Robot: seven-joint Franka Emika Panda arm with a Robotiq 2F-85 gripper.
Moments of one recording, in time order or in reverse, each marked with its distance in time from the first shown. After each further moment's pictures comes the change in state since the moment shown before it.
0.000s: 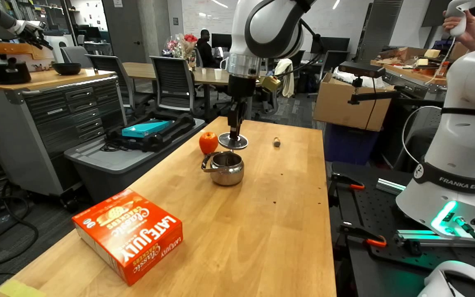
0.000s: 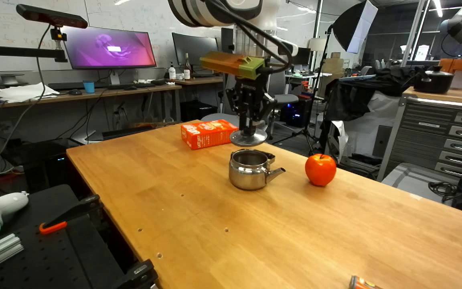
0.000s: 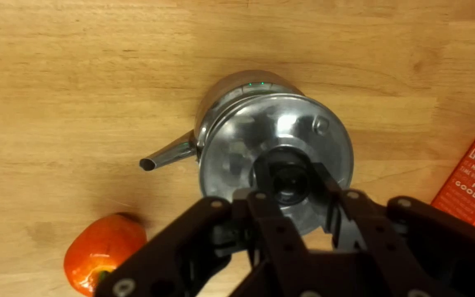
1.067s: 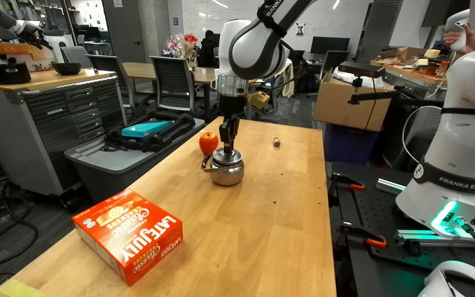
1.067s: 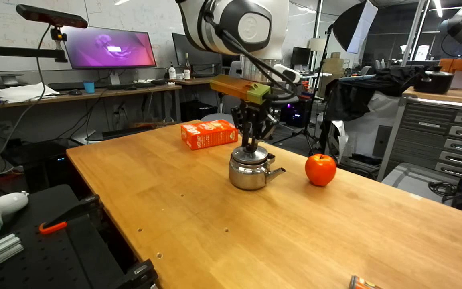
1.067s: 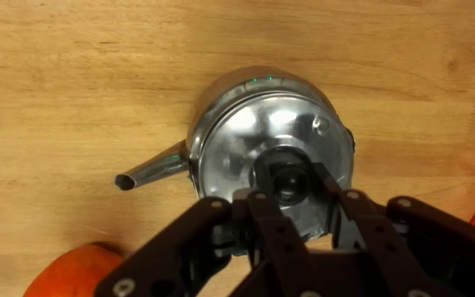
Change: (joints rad) arm -0.003 0.173 0.009 0.110 0.000 0.001 0.000
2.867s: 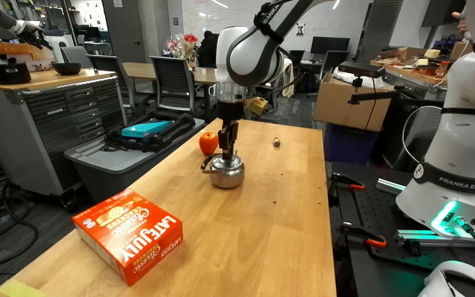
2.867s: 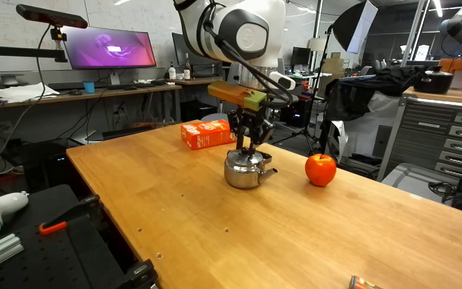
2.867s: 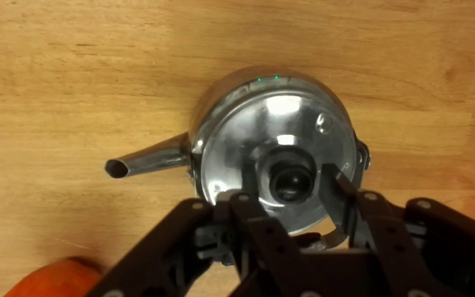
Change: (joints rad) arm -0.008 0.036 0.026 0.012 0.000 0.005 -0.002
